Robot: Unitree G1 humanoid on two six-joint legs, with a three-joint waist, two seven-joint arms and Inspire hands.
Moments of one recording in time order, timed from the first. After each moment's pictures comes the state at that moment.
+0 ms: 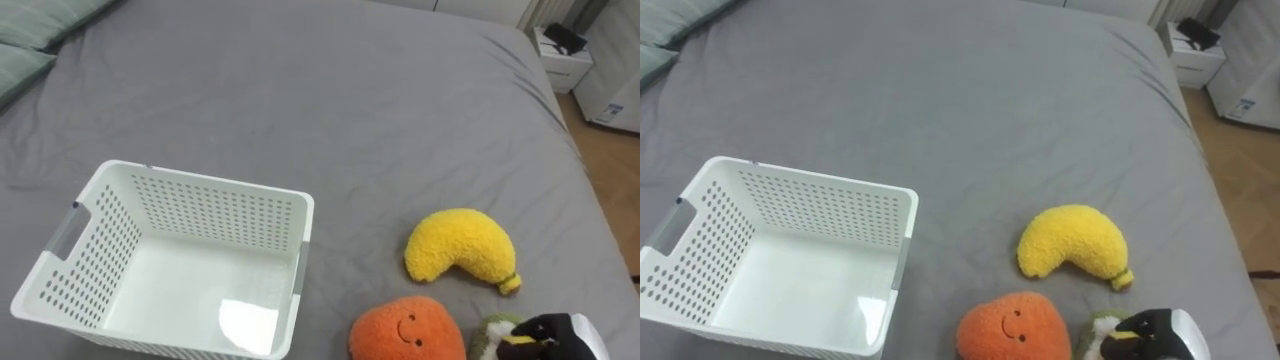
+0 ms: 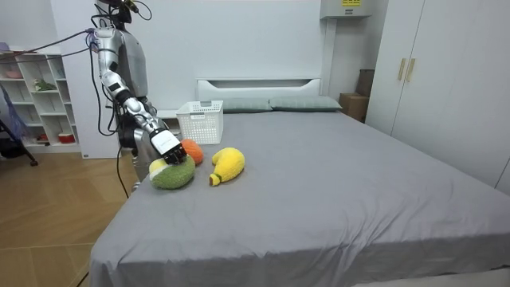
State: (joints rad) left arm 0.29 0.19 0.12 0.98 0.39 0.15 0.31; right arm 0.01 -0.37 0.01 0.89 -0.26 0.06 -0.27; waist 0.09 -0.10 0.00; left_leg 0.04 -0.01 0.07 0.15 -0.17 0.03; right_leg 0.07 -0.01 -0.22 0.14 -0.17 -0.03
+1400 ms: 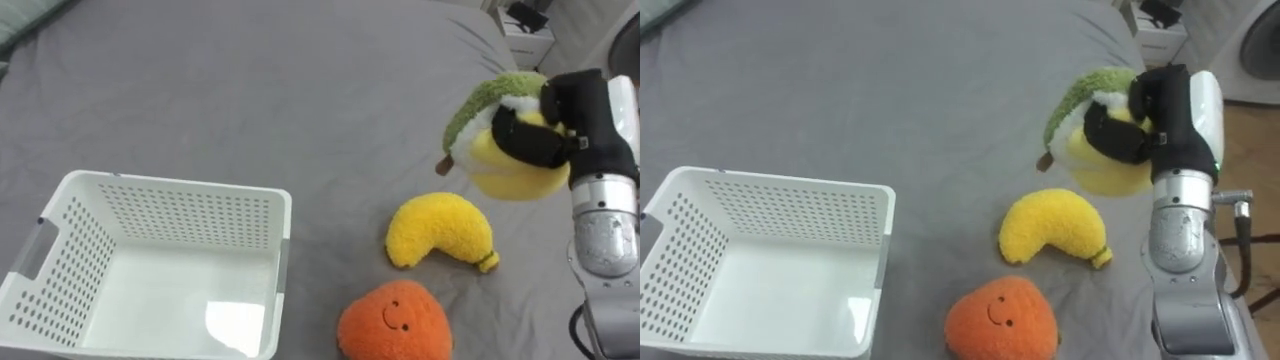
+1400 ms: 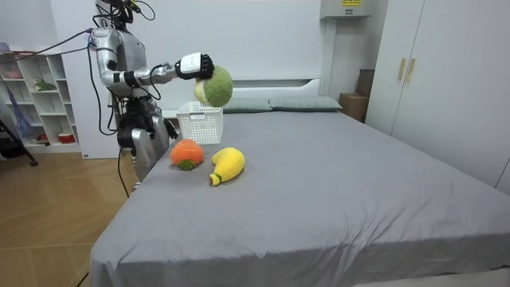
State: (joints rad) left arm 0.23 0.18 0.19 1.00 0.32 0.12 0.34; right arm -0.10 -0.40 -0.07 -0.10 -0.28 0.11 -0.17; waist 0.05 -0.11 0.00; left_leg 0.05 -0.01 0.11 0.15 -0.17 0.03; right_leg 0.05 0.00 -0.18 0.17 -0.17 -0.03
